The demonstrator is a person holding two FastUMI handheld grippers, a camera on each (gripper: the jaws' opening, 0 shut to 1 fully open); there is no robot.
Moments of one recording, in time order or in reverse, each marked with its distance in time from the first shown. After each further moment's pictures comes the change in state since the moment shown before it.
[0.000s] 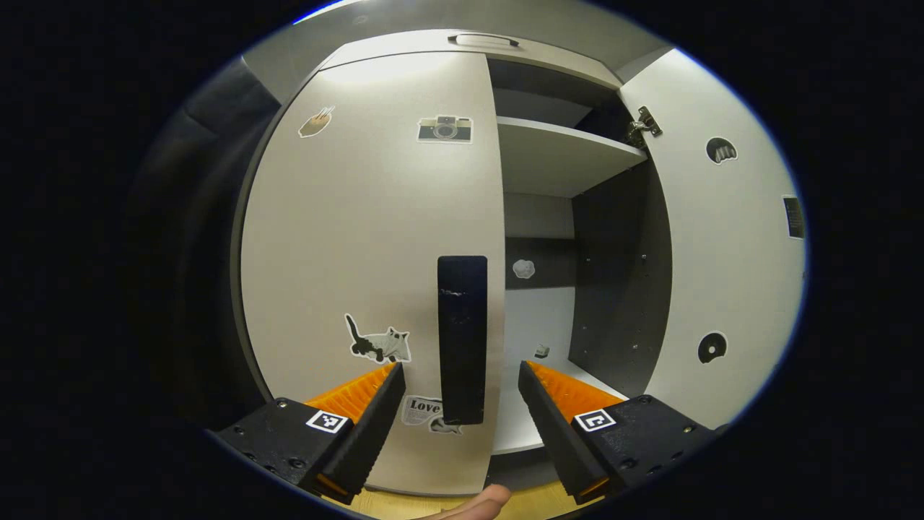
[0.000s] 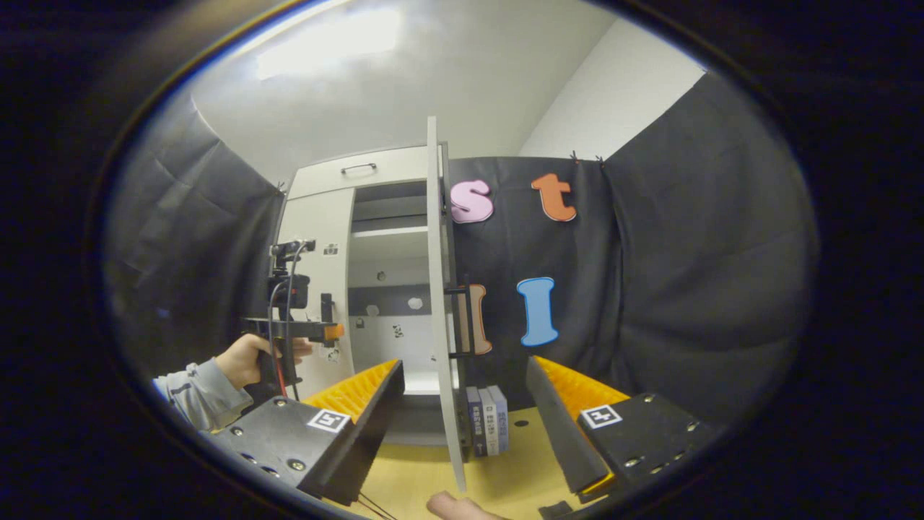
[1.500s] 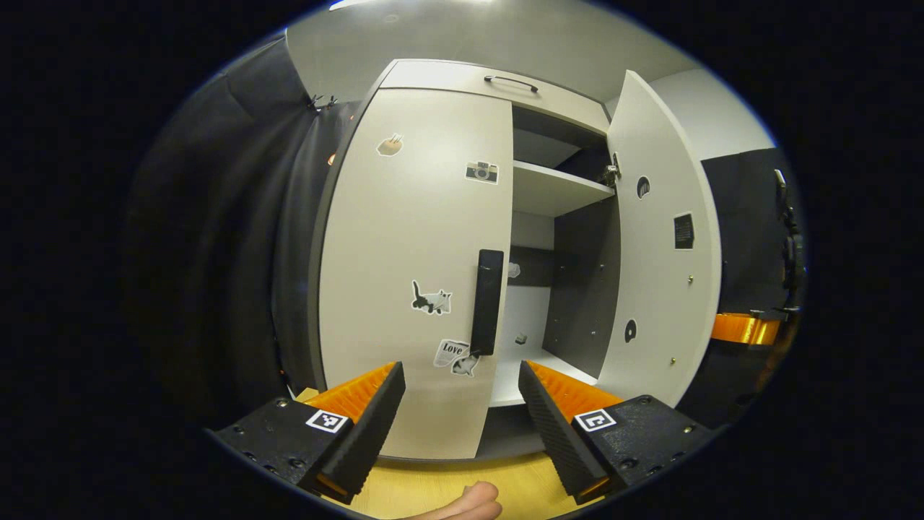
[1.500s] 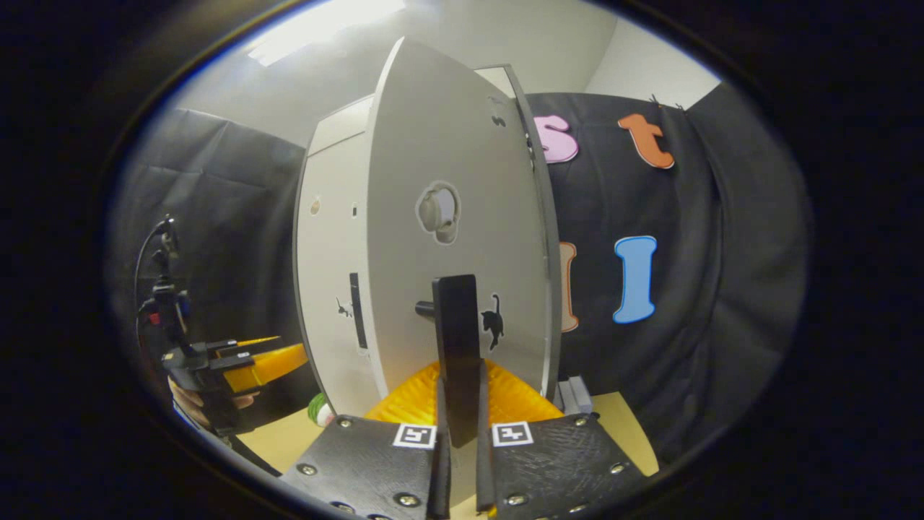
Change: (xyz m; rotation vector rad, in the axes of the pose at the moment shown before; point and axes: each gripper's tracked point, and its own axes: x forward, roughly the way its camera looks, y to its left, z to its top) left arm -0.119 0.028 -0.008 -0.089 -0.040 -0.087; right arm 0.183 0.101 -0.026 0.026 0.244 0.277
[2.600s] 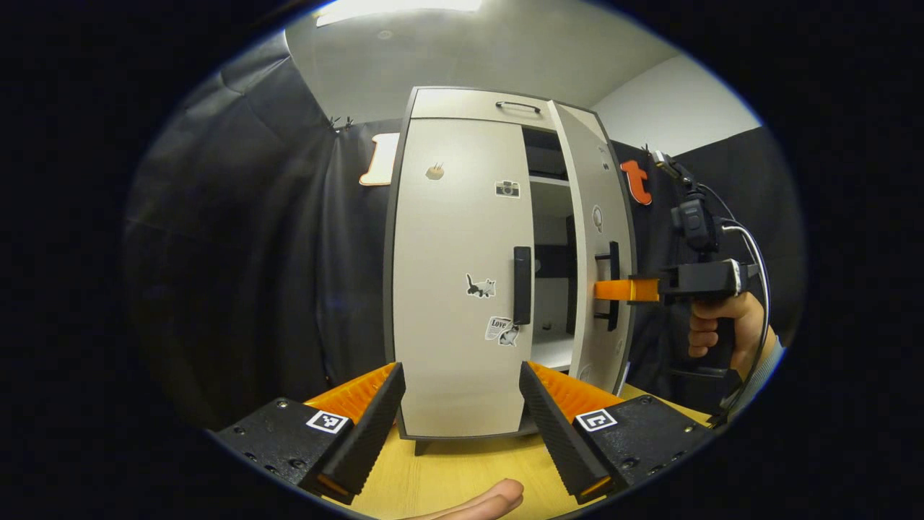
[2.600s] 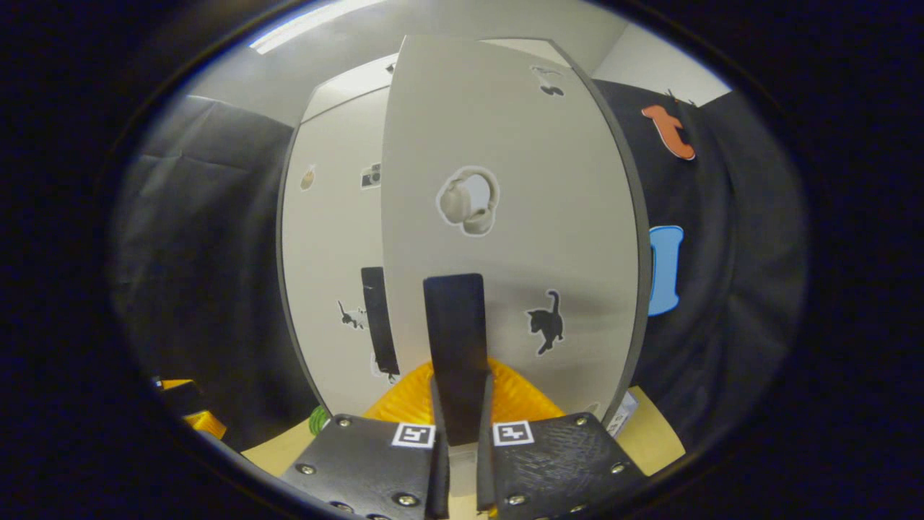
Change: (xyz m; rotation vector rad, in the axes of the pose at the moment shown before) left arm -0.118 0.049 -0.010 0.066 -0.014 0.061; right arm 0.081 0.085 -0.015 -0.002 0.052 -0.039
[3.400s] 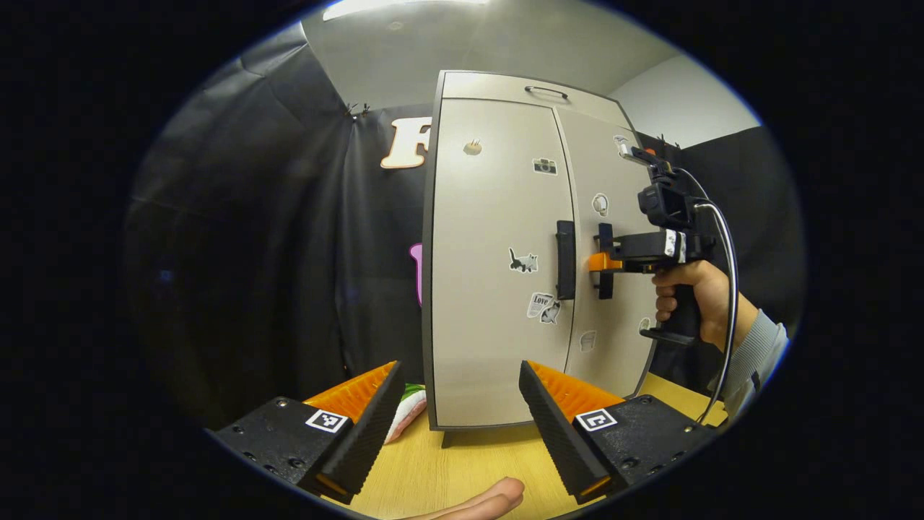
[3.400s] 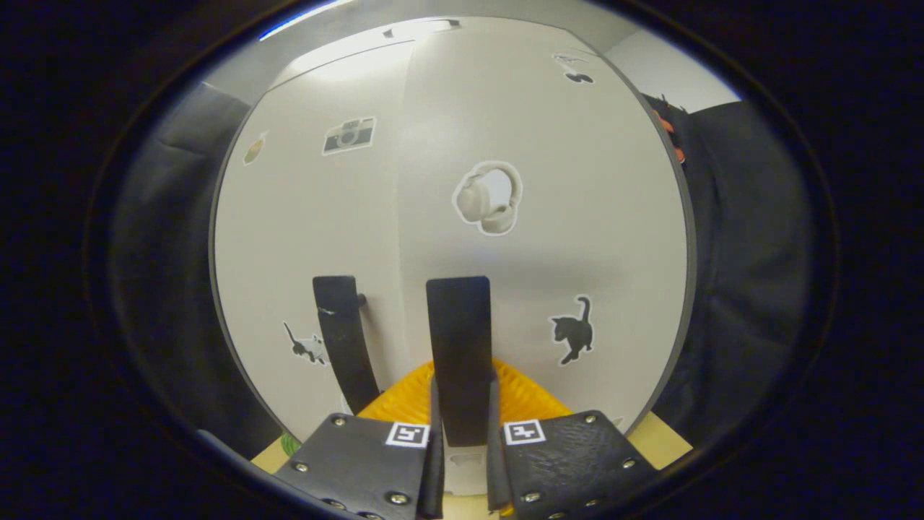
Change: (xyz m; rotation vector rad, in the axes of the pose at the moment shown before) left arm 0.003 0.066 -0.032 0.015 0.042 0.059; right arm 0.068 0.016 -0.004 -0.025 -0.010 -0.179
